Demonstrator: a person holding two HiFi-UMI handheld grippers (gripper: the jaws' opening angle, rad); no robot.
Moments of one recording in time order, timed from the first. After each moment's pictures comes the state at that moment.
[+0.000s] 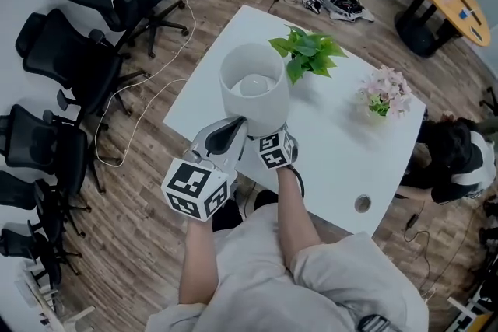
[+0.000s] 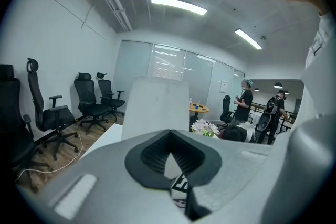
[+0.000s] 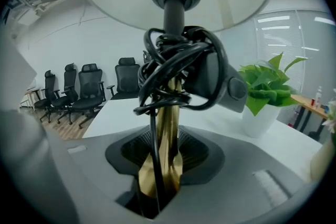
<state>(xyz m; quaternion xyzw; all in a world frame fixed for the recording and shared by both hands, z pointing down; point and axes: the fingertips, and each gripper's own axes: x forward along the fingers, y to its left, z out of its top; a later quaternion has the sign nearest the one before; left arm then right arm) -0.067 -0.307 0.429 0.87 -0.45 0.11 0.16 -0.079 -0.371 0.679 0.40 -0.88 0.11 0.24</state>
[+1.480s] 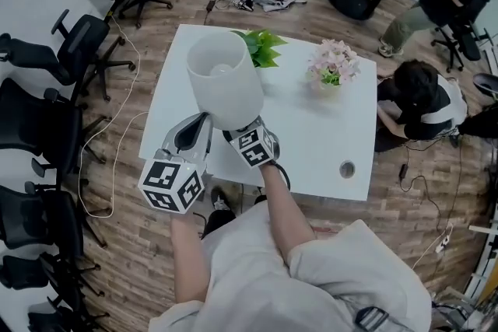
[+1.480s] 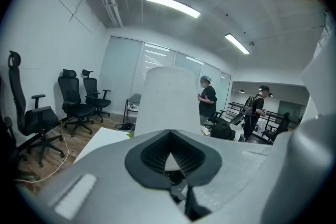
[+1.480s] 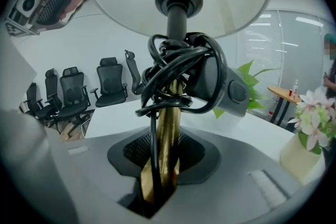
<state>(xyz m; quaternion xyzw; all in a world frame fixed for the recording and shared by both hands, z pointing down) -0.068 -0.333 0.418 0.91 -0.38 0.11 0.16 -0.037 -0.370 0.642 0.47 -0.83 0.15 0.25</state>
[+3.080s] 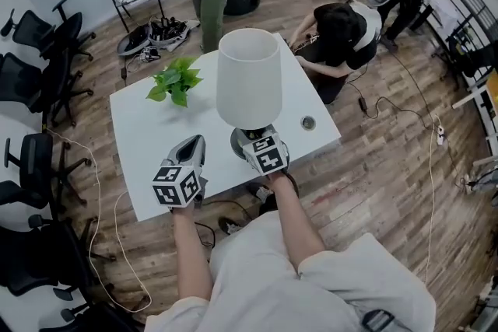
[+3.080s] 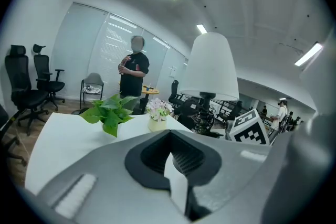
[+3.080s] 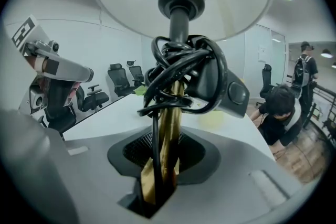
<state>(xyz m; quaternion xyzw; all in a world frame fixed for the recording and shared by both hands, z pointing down) -0.016 -0.295 0.485 0.96 -0.13 0.18 0.18 0.096 -0.248 0.575 0.73 -0.62 0.24 0.18</state>
